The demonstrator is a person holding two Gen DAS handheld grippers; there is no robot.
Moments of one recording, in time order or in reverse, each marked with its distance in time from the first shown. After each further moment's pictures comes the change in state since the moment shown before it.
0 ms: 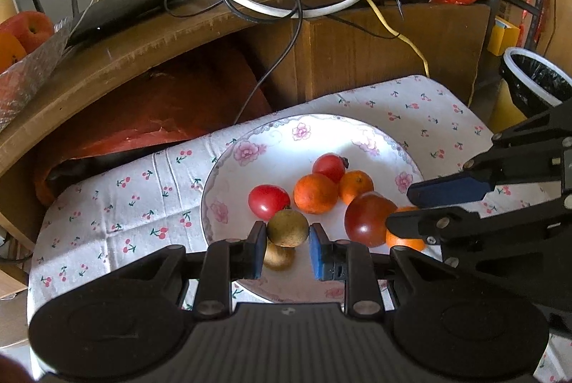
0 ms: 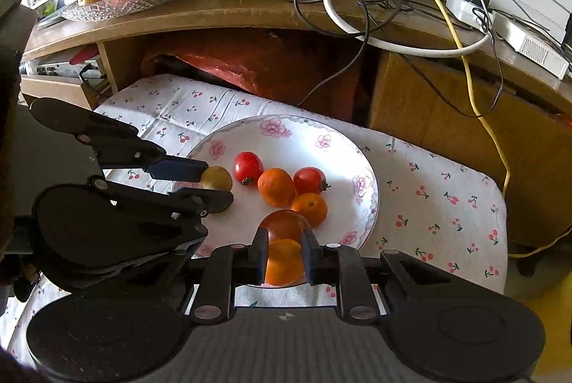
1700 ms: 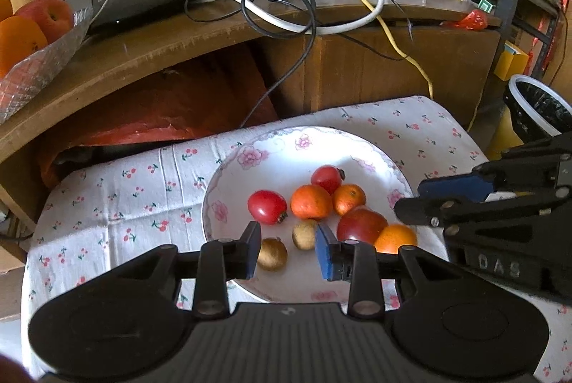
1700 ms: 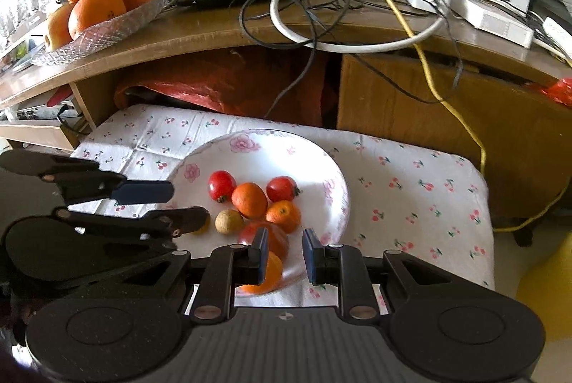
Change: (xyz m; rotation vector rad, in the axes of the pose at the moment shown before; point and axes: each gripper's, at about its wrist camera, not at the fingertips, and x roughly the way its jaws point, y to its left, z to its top) left arm -0.015 -0.003 0.001 -0.091 -0.006 0.004; right arm -0.014 -0.019 -0.002 0.146 -0.028 -0.042
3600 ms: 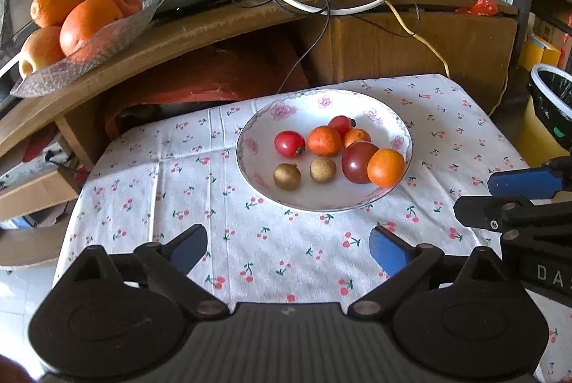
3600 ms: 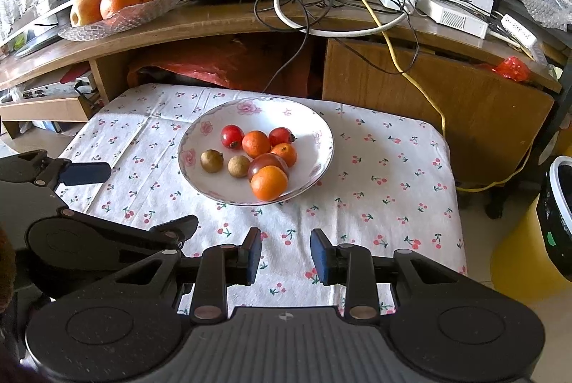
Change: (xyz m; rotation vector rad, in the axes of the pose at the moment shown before) left arm -0.054 -0.033 -0.060 -0.057 -0.019 0.187; right arm -0.064 0.021 -0.056 -0.008 -0.018 -0.069
